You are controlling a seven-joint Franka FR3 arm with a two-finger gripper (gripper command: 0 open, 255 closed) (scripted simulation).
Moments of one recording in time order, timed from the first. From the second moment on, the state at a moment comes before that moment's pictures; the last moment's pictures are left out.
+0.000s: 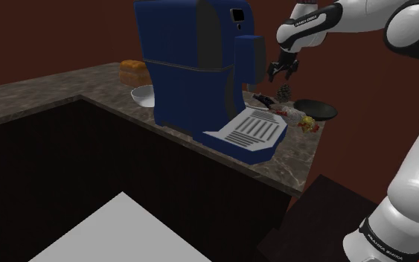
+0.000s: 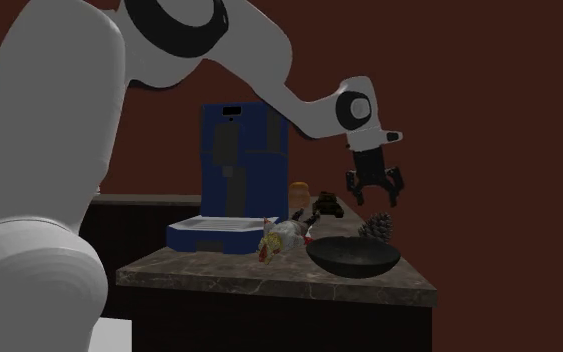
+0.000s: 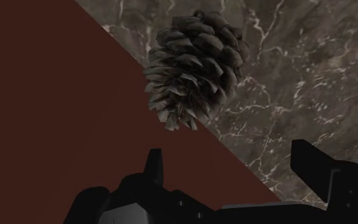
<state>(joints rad) -0.26 0.19 -0.25 -1.71 0.03 2.18 -0.09</state>
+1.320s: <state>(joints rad) -0.28 0.22 -0.24 -1.74 0.05 2.27 -0.10</state>
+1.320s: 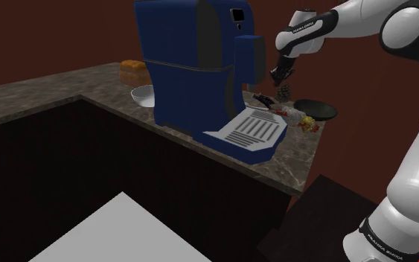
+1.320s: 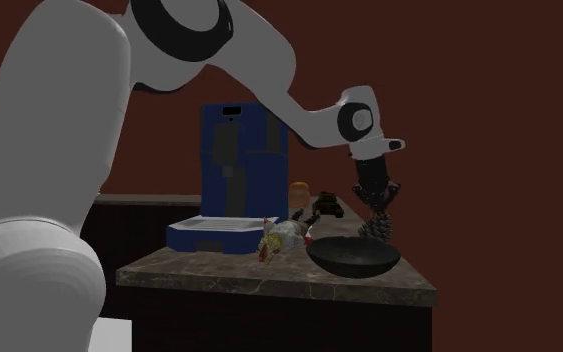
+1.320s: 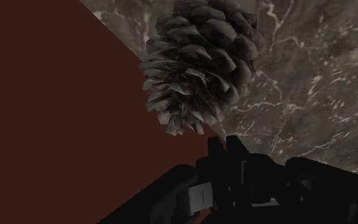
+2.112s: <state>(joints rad) -0.33 0.01 -0.26 -1.98 0.23 2.37 -0.19</state>
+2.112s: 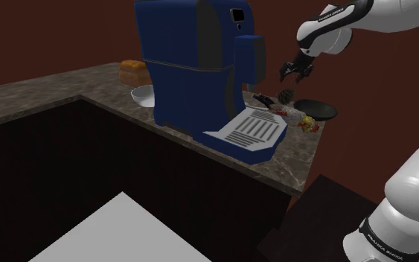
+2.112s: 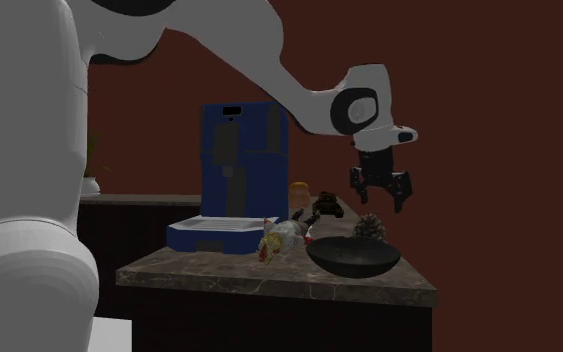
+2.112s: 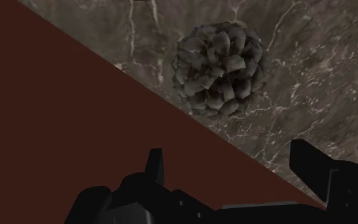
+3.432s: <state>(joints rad) -0.33 0.05 -0.26 -2.00 0.28 2.44 -0.20</state>
